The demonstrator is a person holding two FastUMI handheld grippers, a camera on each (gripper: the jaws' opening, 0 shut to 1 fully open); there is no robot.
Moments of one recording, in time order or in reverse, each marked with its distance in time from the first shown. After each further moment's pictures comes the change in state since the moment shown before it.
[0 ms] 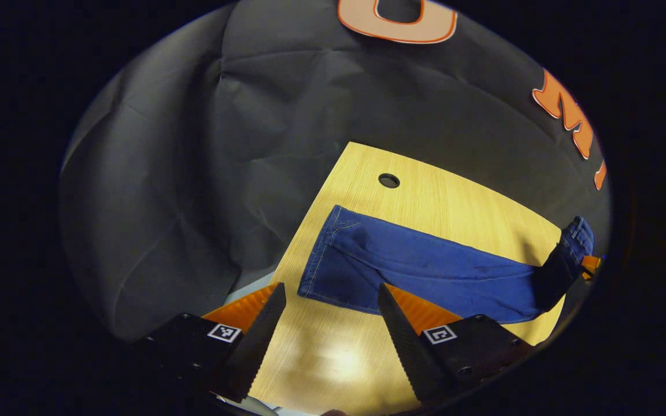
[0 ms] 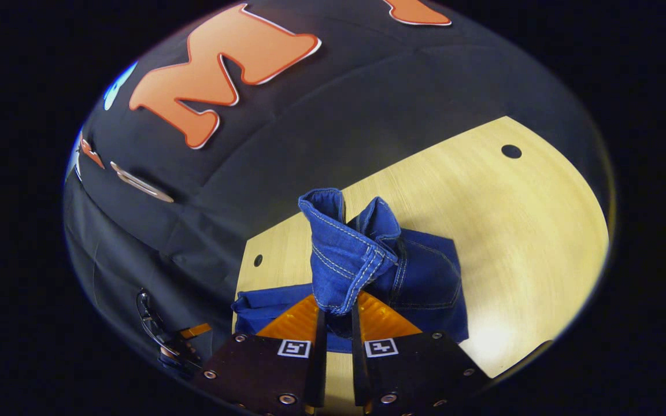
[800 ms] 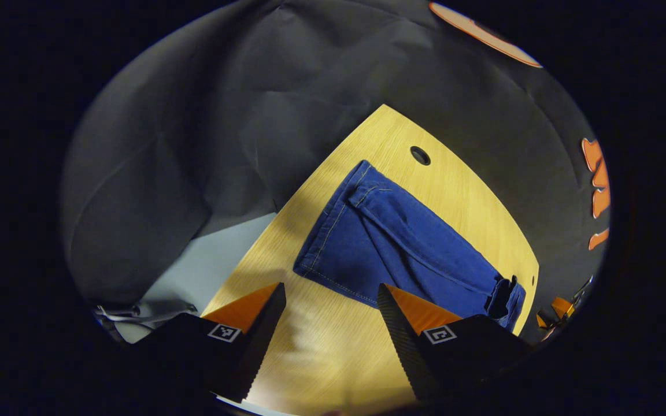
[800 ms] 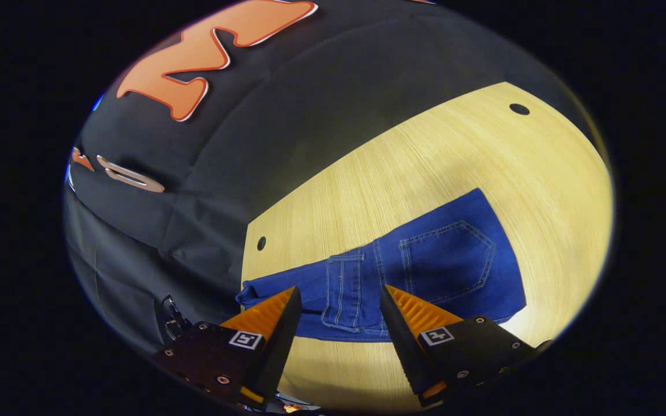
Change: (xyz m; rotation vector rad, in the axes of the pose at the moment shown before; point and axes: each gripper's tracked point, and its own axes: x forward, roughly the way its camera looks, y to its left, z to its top) left arm 0.007 -0.010 -0.018 -0.295 0.197 -0.126; right arm 0.030 0.028 -0.044 0.062 0.059 0.007
